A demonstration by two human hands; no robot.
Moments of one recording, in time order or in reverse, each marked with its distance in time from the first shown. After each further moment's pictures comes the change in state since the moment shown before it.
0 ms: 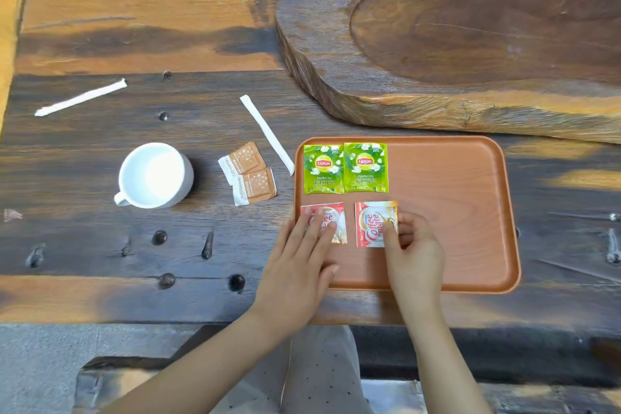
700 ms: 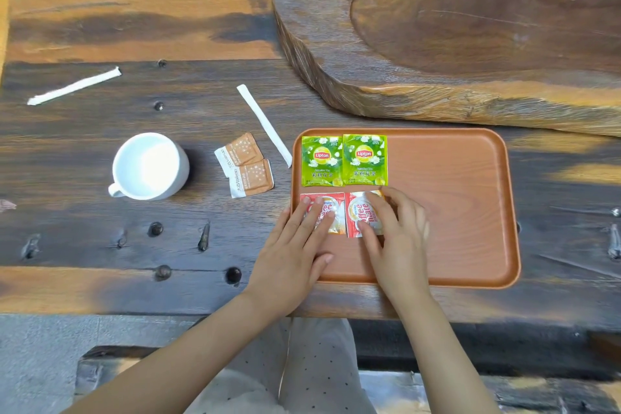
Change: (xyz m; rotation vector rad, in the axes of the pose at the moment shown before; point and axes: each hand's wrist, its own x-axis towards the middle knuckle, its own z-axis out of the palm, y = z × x) left_hand 0.008 -0.012 0.013 -0.003 0.043 0.046; right_hand 0.003 0.009 0.007 -0.373 -0.128 -0.455
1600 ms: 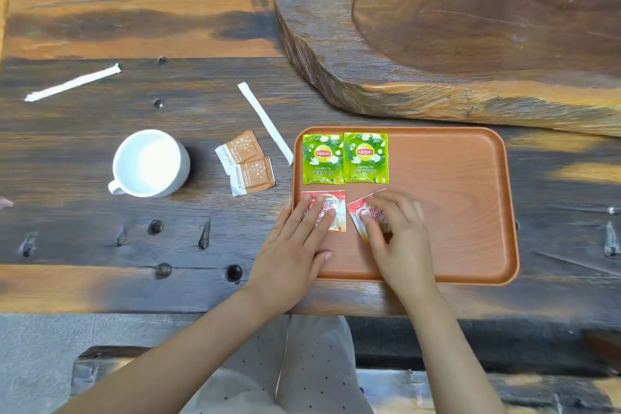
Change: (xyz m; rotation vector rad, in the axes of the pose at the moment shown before) left_hand 0.000 -0.003 0.001 -0.042 0.022 0.016; right_hand 0.004 0.003 -0.004 0.187 -0.004 -0.026
